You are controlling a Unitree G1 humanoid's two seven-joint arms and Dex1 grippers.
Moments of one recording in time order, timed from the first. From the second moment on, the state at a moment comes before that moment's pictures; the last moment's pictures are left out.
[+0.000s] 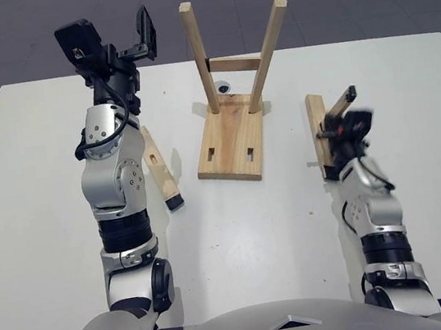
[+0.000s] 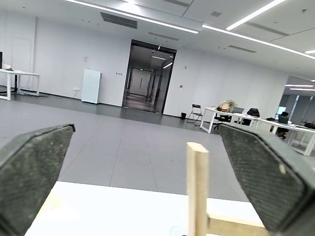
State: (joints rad) left arm -0.54 0.09 0.16 -0.15 -0.30 0.35 0.04; right arm -0.10 -0.13 -0.17 0.15 0.20 0.17 0.04
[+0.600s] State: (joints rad) left arm -0.55 0.09 0.16 -0.14 -0.30 0.35 0.04; right arm -0.06 -0.14 -0.19 -0.06 0.24 0.26 0.06
